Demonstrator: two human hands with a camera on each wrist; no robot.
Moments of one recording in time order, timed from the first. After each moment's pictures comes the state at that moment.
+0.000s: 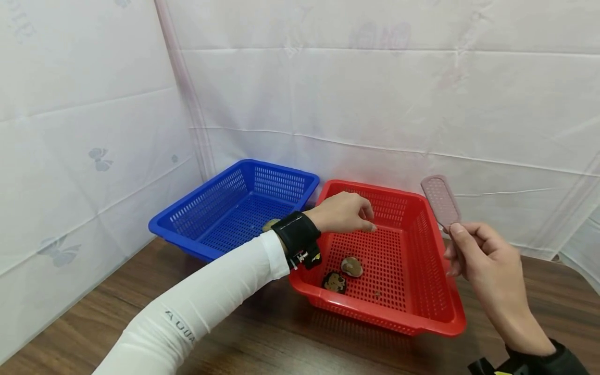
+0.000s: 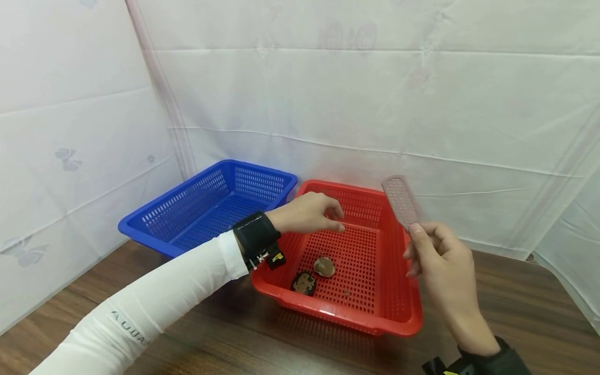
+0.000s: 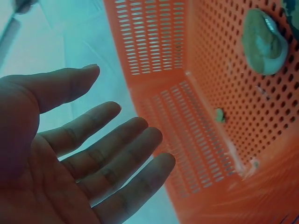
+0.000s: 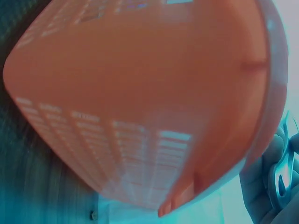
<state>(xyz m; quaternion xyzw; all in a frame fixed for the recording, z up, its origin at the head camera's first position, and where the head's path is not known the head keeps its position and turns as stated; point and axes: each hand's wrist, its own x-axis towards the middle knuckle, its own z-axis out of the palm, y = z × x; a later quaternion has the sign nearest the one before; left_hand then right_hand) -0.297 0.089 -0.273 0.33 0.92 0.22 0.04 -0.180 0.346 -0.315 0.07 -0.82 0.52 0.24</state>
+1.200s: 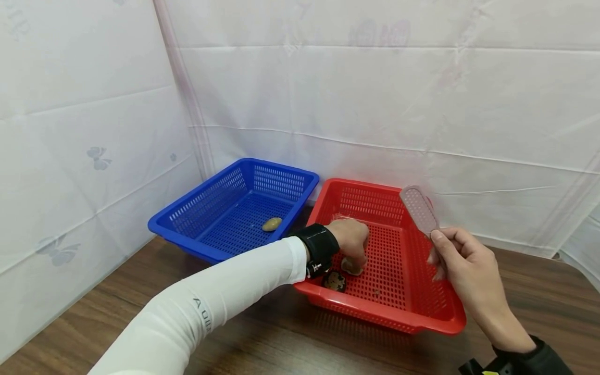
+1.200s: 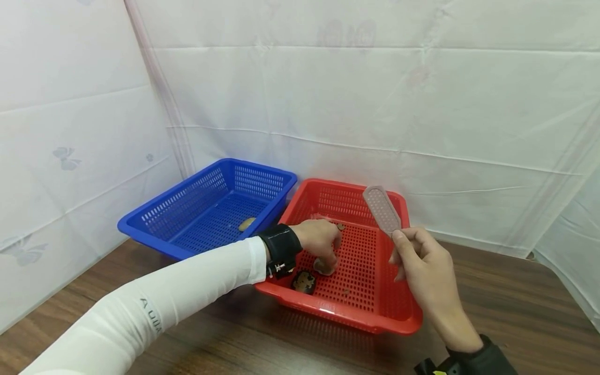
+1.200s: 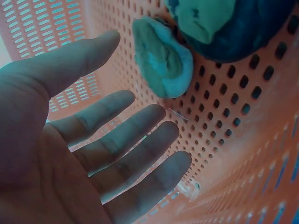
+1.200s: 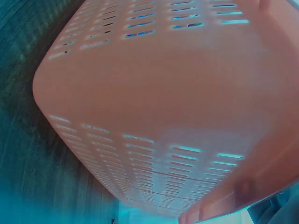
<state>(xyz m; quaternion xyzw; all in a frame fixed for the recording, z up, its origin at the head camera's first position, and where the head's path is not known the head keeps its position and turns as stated) -0.304 0.116 -0.320 0.29 0.94 0.06 0.16 -0.183 0.331 -0.327 0.09 -0.83 0.51 0.20</state>
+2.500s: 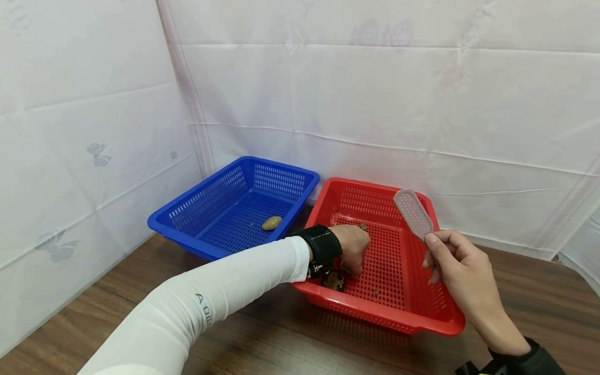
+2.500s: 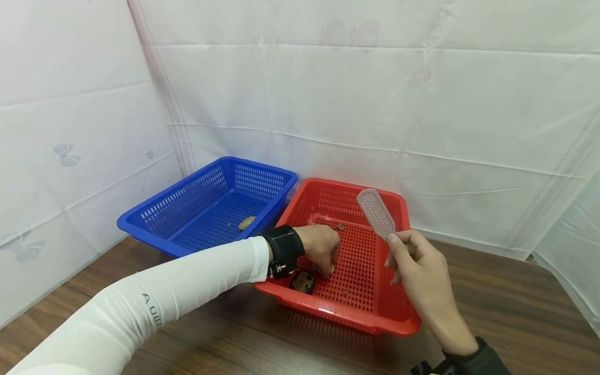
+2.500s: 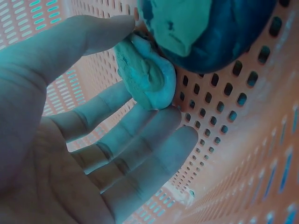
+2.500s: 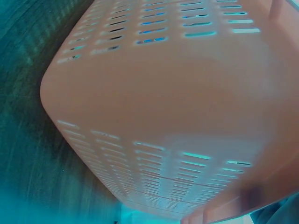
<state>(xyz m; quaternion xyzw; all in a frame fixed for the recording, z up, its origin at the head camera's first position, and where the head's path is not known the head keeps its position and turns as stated) -0.301 0.124 -0.329 0.32 0.93 -0.02 0.17 -0.182 0.329 -0.330 0.09 -0.84 0.50 0.18</state>
